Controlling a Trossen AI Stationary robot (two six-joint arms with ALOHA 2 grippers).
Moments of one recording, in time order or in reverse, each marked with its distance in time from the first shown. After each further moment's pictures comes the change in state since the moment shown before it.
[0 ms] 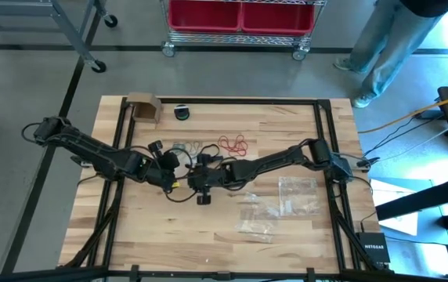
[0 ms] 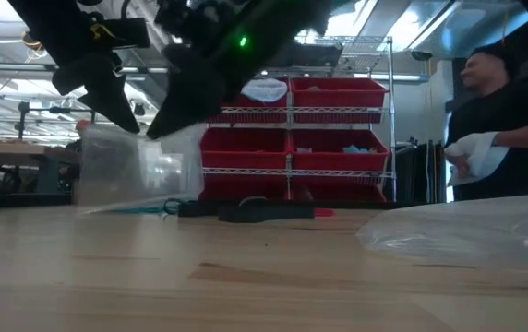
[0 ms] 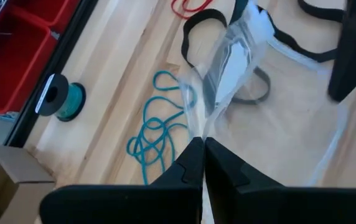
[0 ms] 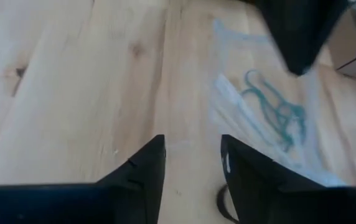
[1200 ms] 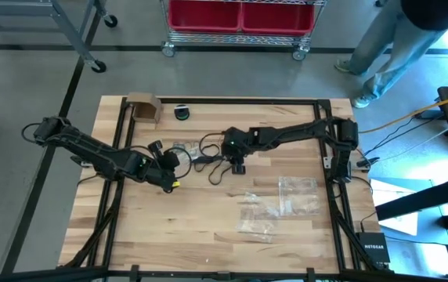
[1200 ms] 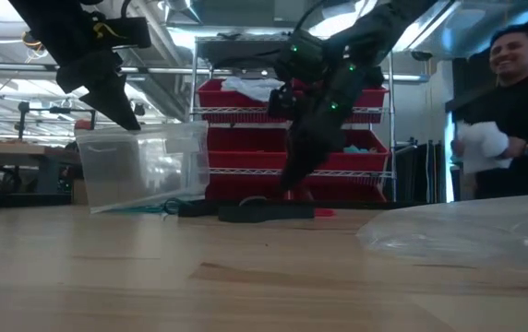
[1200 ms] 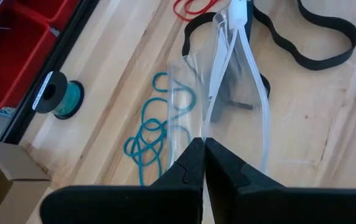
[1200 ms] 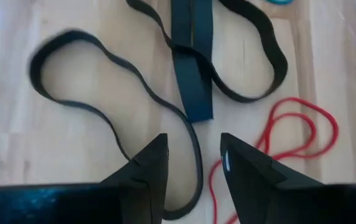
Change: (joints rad) left arm 0.000 0.000 0.000 0.010 0.002 -0.024; right arm -0.332 -0.282 -0.490 -0.047 -0.361 -0.128
